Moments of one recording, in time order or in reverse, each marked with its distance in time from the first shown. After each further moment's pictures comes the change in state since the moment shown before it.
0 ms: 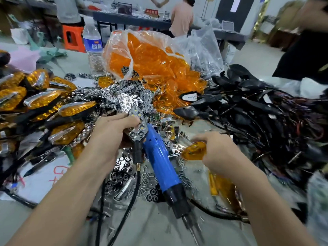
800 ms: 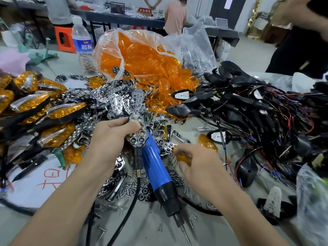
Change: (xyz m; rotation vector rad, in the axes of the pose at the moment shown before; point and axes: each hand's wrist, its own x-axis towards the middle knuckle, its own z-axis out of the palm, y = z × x) left_hand -0.004 -0.014 0.010 0.104 -0.072 0.054; right_hand -0.040 -0.001 0.040 0.229 0.269 -0.220
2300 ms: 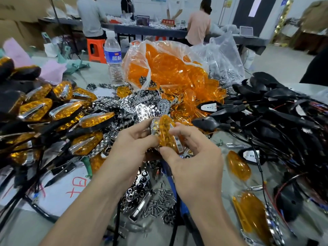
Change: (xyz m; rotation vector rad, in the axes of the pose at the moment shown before) left_hand 0.004 0.007 -0.015 -0.189 -0.177 0.042; right_hand 0.031 -0.086 0.038 0.736 0.308 -0.087
